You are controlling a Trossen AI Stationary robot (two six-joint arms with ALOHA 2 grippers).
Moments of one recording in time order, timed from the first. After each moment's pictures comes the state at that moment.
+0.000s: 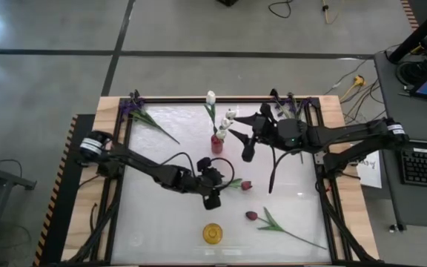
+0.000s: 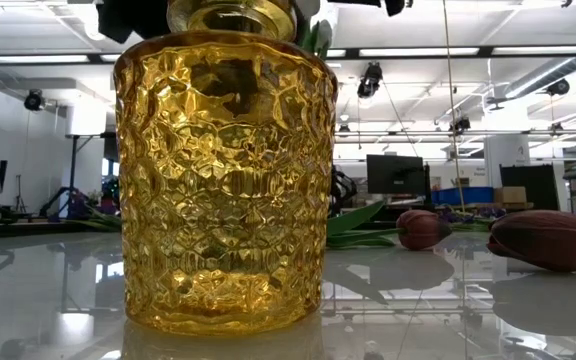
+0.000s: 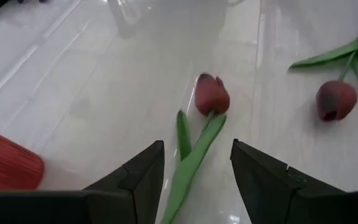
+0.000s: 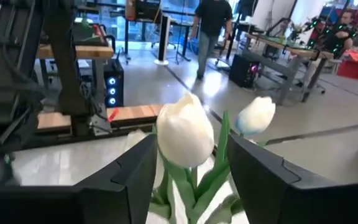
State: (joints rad) left arm -0.28 1.81 1.07 0.04 -0.44 -0.30; right arm 0.05 1.27 1.07 0.06 0.46 -0.08
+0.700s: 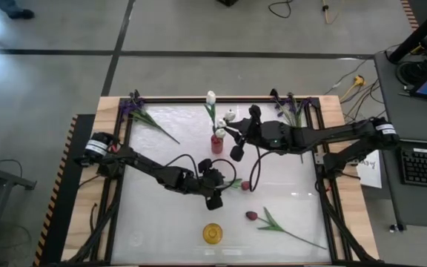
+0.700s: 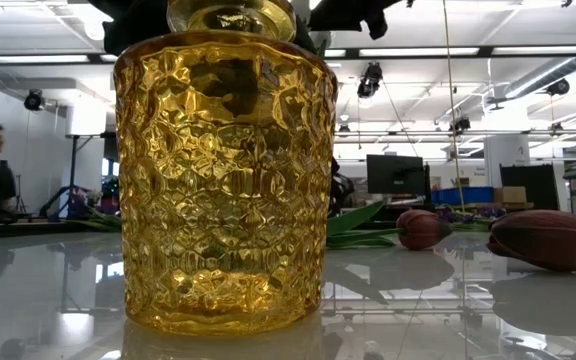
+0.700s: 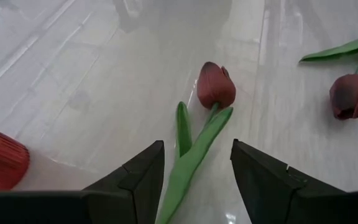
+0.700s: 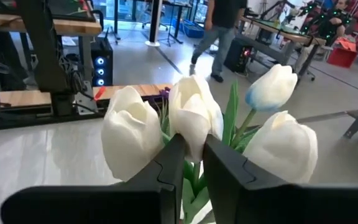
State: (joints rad) left arm -0.28 1.86 1.07 0.08 -0.44 -0.33; right arm 0.02 1.38 1.08 0.11 0.47 -0.08
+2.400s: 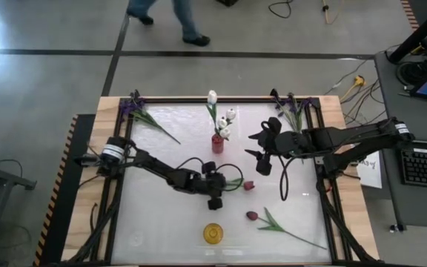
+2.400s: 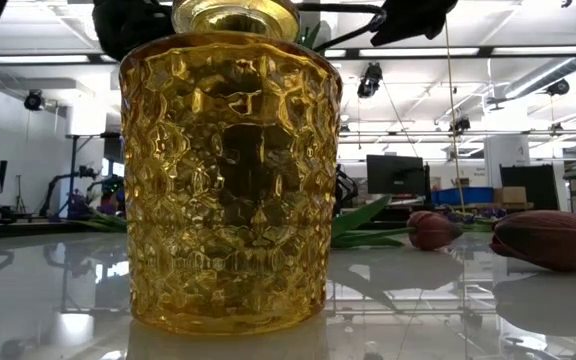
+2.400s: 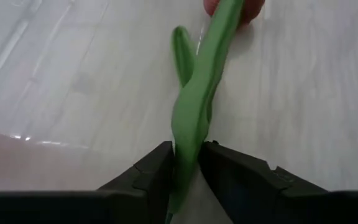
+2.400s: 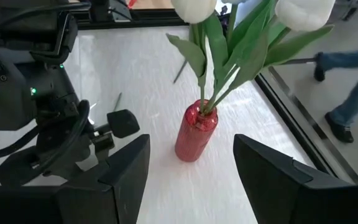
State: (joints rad) left arm -0.23 2.07 1.09 0.09 -0.36 -0.24; right arm 0.13 1.18 1.07 -0.49 0.42 0.12
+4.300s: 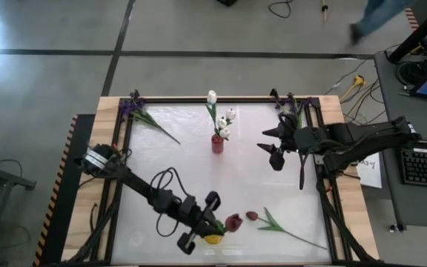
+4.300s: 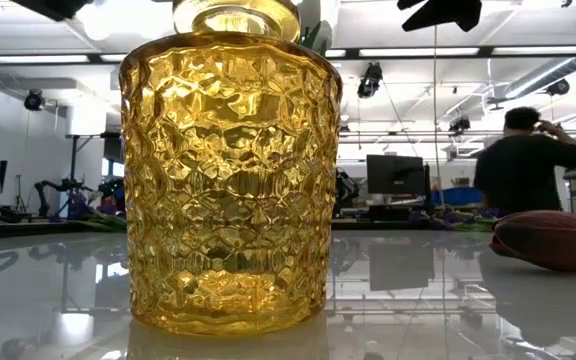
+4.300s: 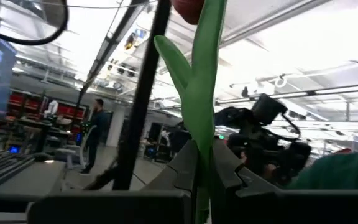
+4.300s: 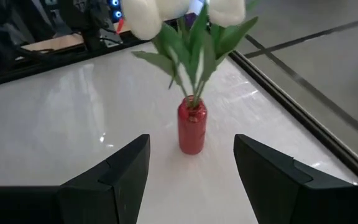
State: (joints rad) left arm -0.54 1.93 1.02 1.44 -0.09 -0.20; right arm 0.16 1.02 1.07 -0.62 0.46 0.34
